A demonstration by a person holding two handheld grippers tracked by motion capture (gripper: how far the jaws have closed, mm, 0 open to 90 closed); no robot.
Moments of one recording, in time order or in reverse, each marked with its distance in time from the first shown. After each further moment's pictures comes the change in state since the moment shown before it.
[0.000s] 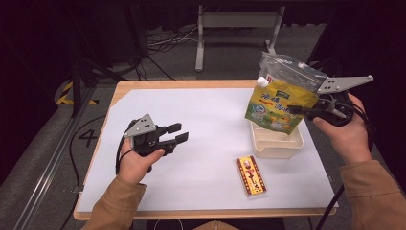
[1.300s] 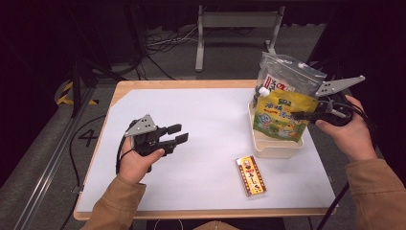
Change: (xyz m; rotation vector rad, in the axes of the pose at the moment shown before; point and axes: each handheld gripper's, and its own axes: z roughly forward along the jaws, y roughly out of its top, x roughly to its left) left arm 0.003 -0.003 0.002 0.019 -0.010 -0.018; right arm -0.017 -0.016 0.011 0.141 0.044 0.017
